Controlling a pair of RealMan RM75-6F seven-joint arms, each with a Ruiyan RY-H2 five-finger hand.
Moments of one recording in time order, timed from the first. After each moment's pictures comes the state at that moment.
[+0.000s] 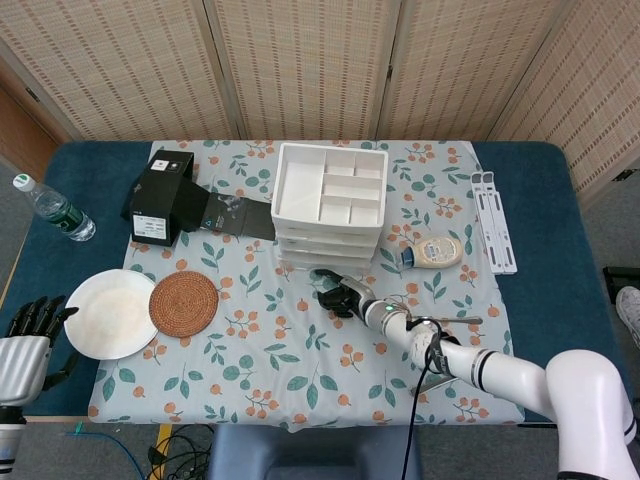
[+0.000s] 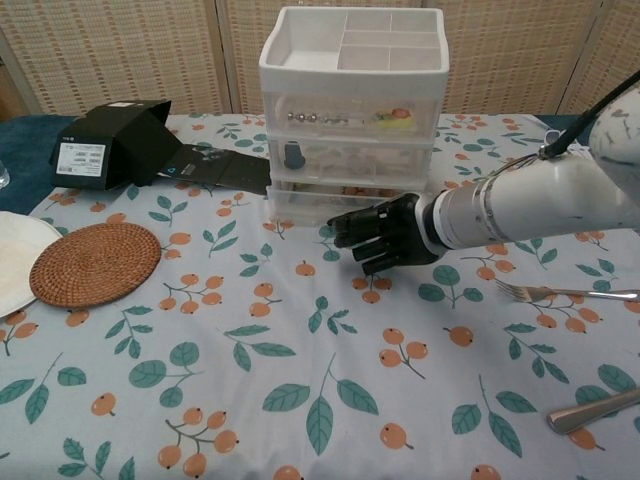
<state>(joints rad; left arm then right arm) -0.12 -1.14 -0.04 -1.56 1.49 1.46 0.12 1.00 -1.65 0.32 -1.21 -0.51 0.20 0.71</state>
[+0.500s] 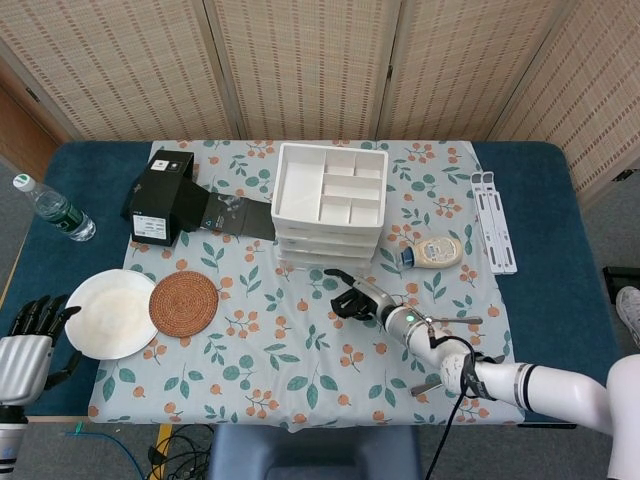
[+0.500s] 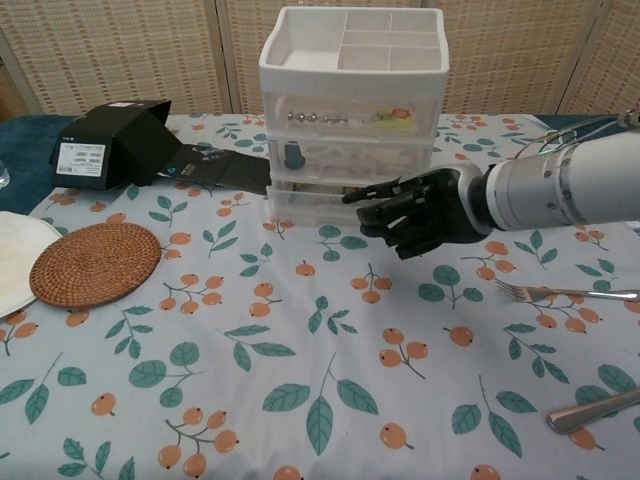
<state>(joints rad) -0.12 -1.15 -0.04 -1.56 1.50 1.46 0.12 0.93 -1.43 0.27 -1.55 -0.63 0.40 0.53</state>
